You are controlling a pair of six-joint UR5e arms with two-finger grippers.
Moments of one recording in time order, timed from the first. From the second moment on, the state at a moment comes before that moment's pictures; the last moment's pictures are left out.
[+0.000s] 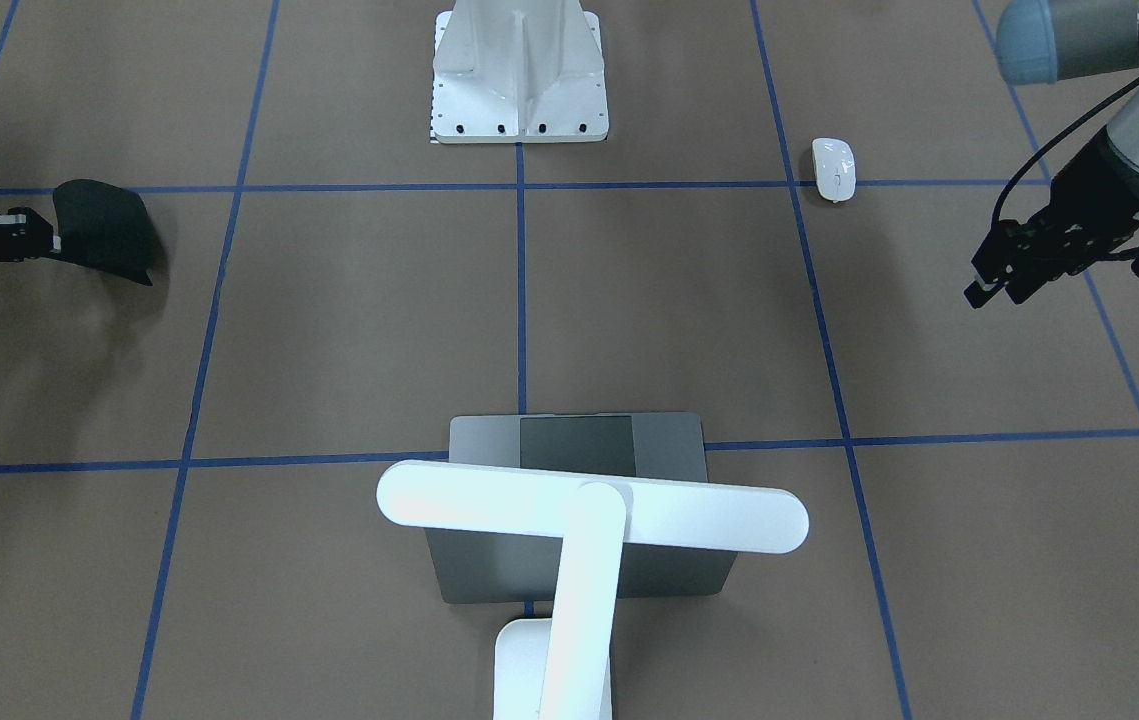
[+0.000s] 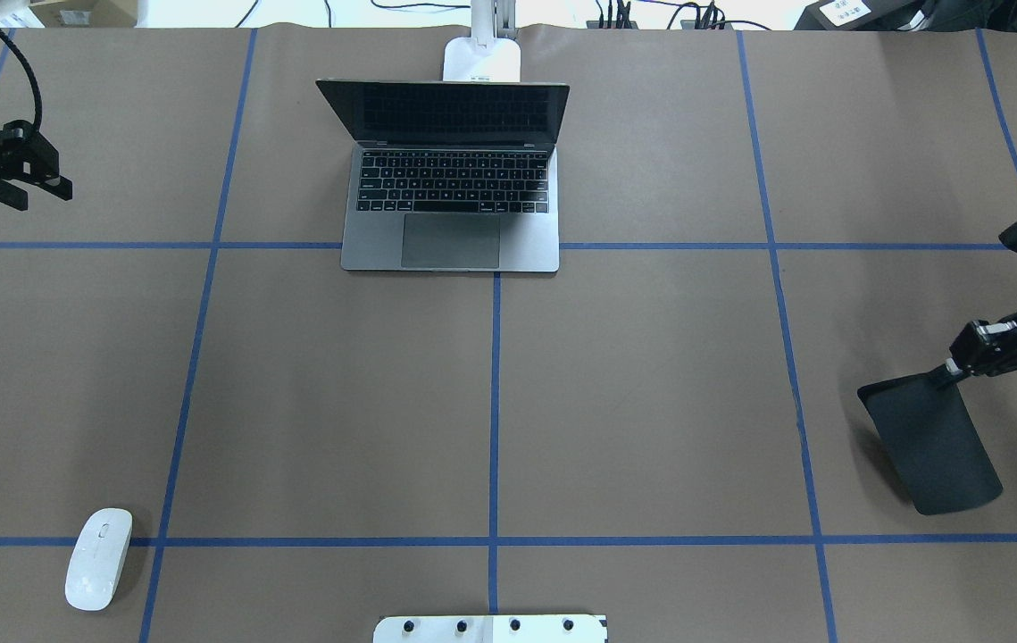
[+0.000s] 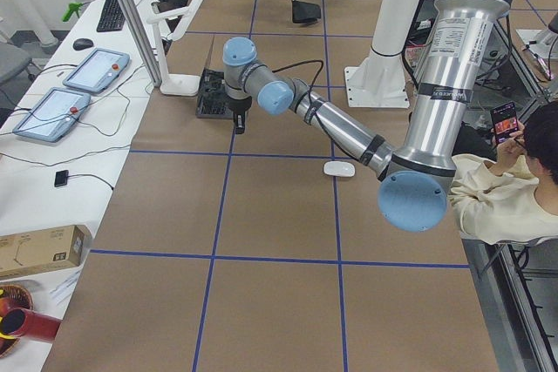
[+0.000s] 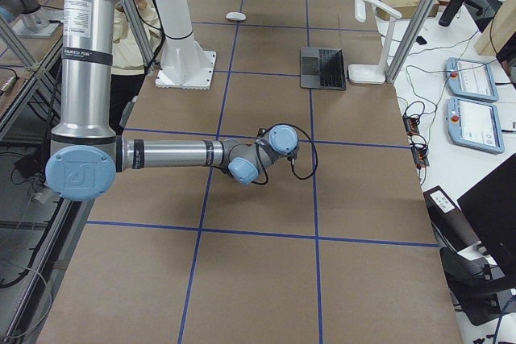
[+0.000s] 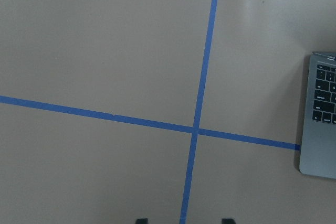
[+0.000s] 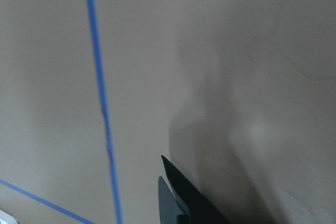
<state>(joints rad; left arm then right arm) -1.15 -1.76 -1.94 -1.68 -2.29 -0.92 1.09 -1.63 1.62 -0.92 2.78 0.80</state>
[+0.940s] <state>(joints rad) -1.14 -1.76 -1.94 -1.69 -2.29 -0.92 1.09 -1.24 1.75 -1.42 2.56 0.83</state>
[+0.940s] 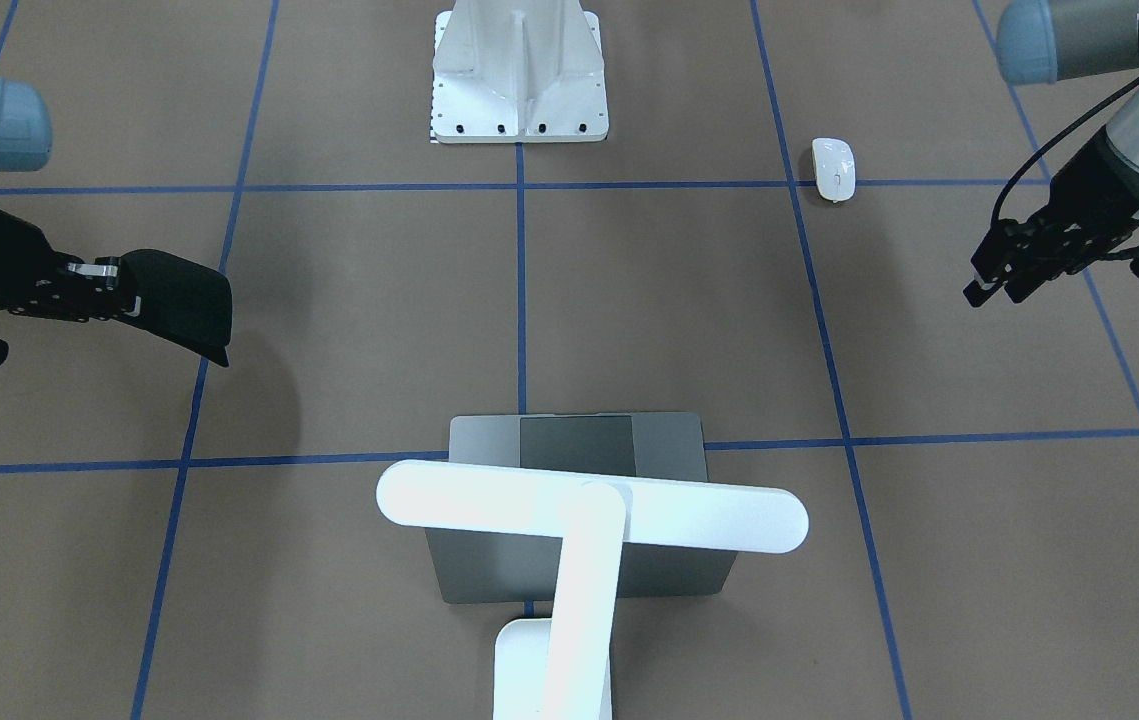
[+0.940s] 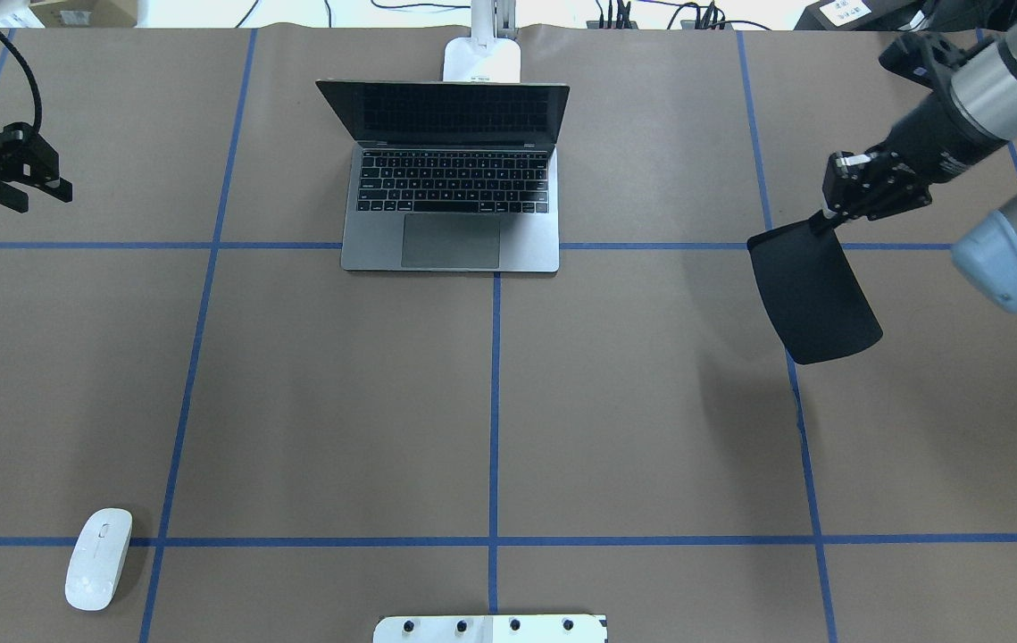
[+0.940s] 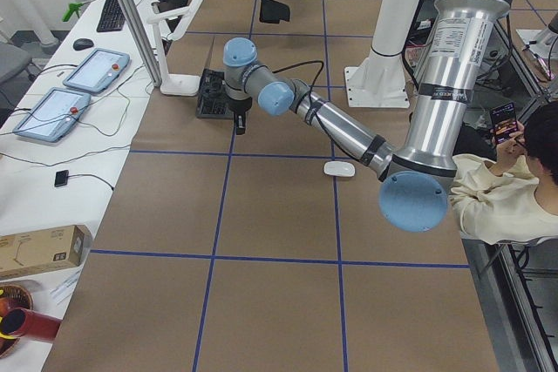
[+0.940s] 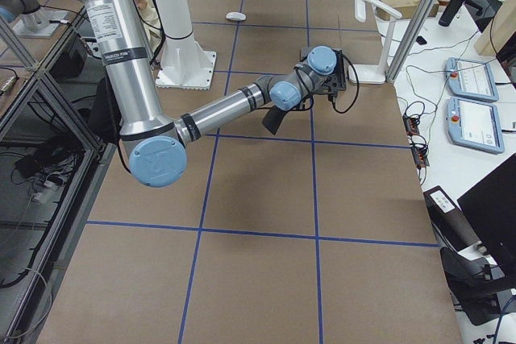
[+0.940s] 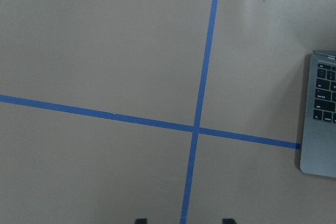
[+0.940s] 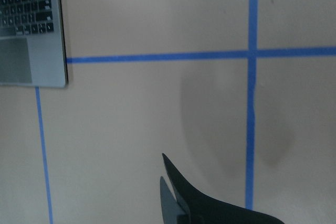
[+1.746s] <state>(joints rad) -1.15 -1.76 -1.94 -1.69 -2.30 -0.92 0.98 -0.91 1.75 -1.89 2.21 0.82</state>
